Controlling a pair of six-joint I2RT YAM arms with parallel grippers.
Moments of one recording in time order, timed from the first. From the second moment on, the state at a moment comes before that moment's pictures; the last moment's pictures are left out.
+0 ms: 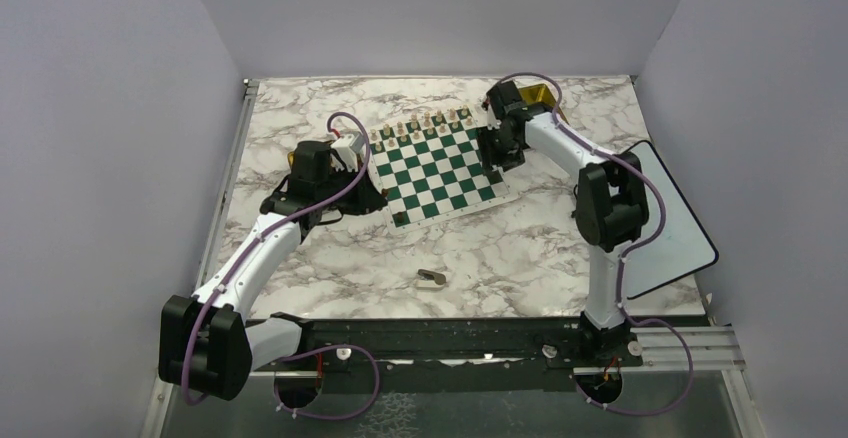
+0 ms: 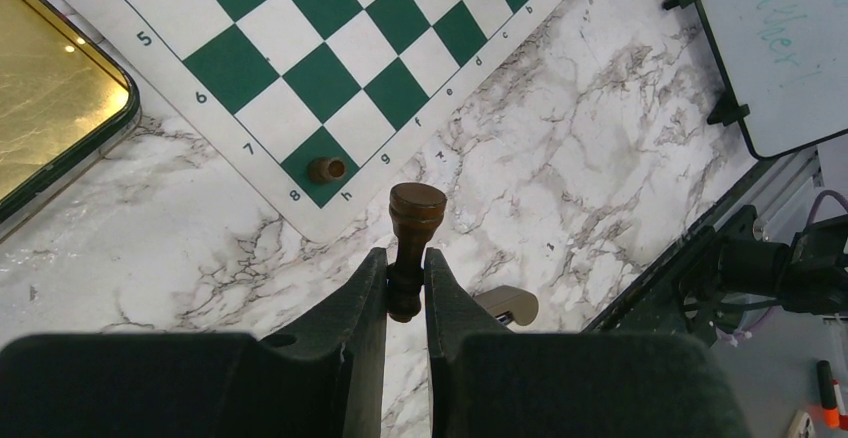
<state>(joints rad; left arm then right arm) -0.27 1.16 0.80 -0.29 0.51 -0.30 0.38 2.09 1.68 -0.76 0.00 0.13</state>
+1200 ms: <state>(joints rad) -0.36 1.29 0.83 -0.31 0.89 -0.52 0.74 1.37 1.01 -0.13 -0.70 -0.91</state>
